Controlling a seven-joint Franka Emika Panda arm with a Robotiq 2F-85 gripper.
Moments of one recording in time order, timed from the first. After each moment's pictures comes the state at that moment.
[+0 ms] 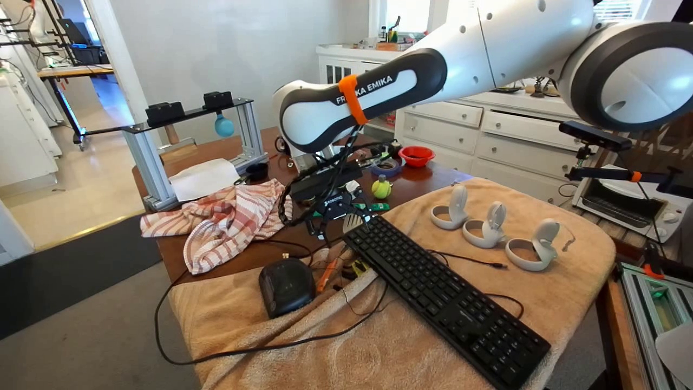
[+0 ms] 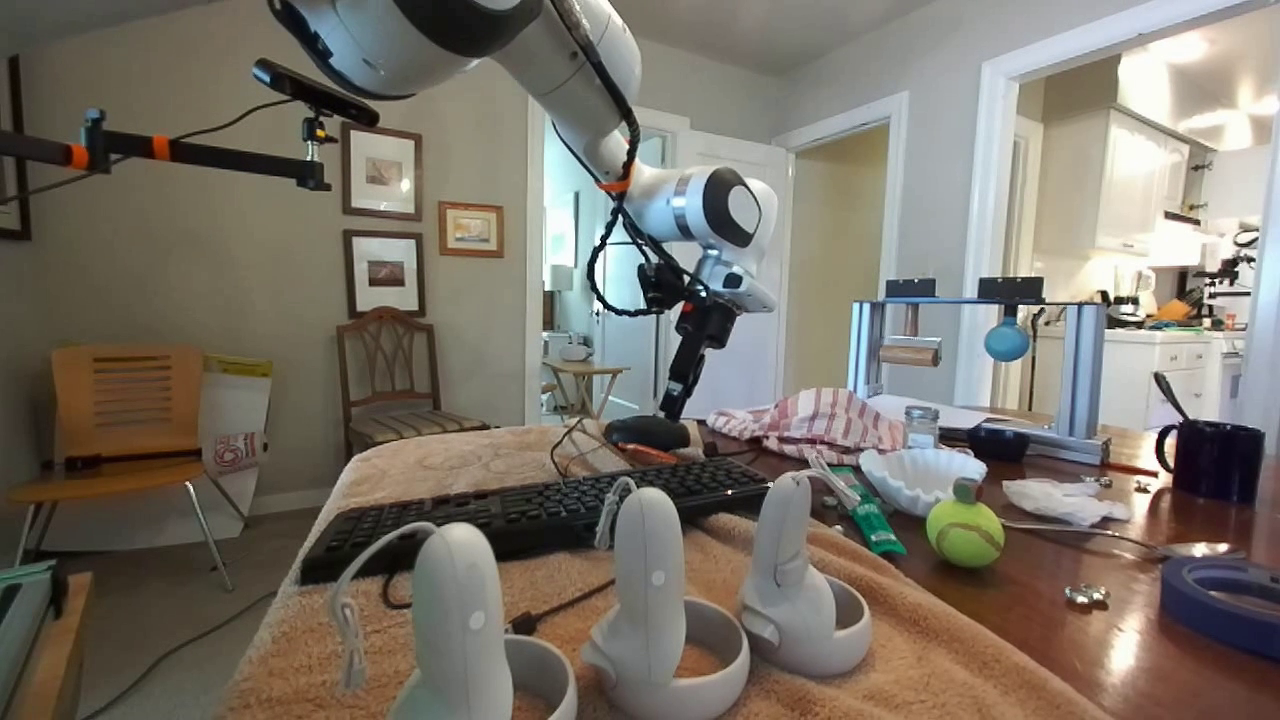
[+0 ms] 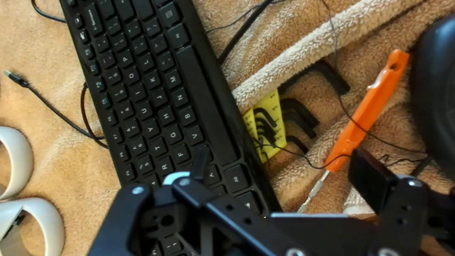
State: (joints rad) arm 0.15 0.95 -0.02 -1.05 0.07 1.56 0.99
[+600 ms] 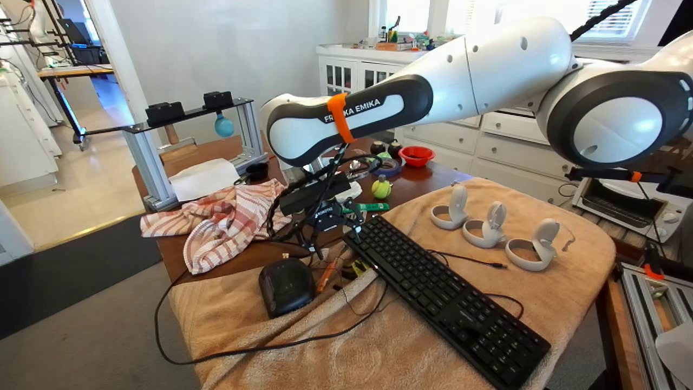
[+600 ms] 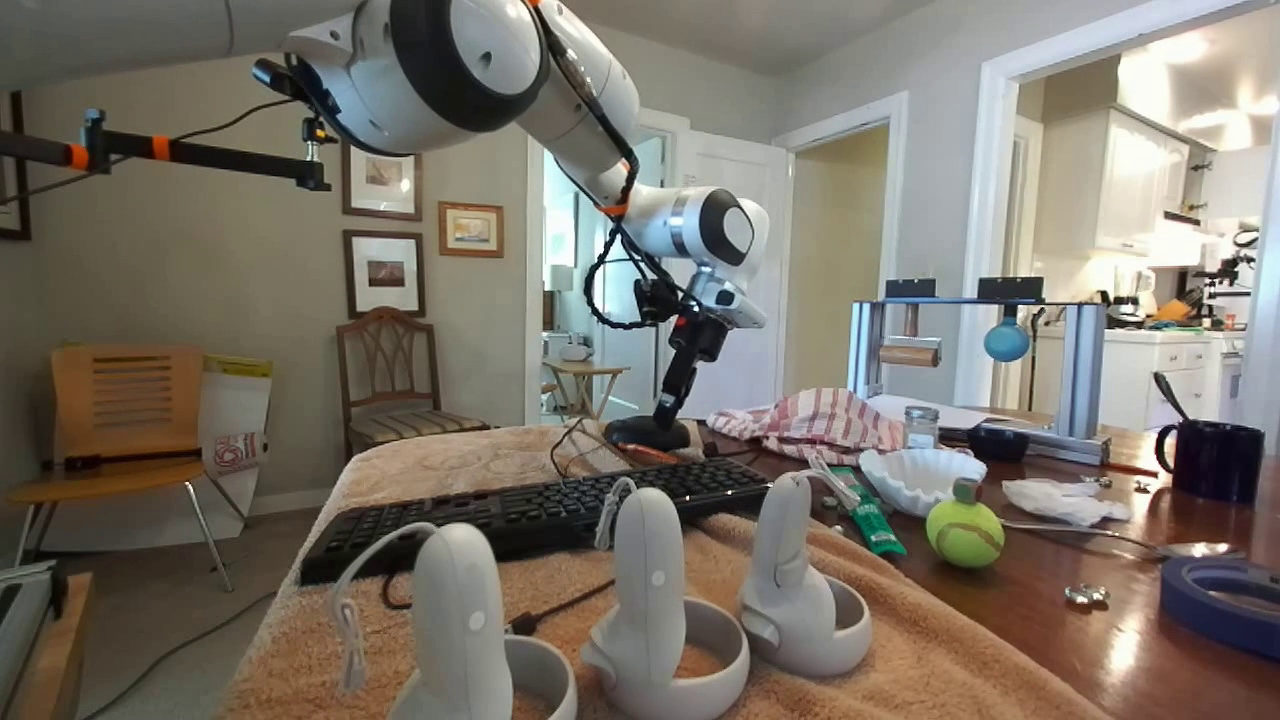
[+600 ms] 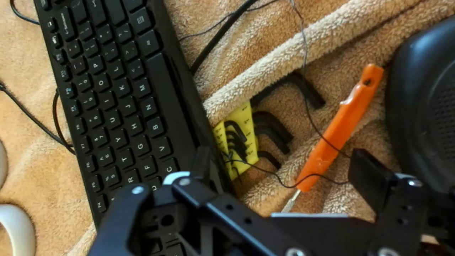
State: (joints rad) arm 0.16 1.09 0.00 -0.85 0.07 1.48 1.00
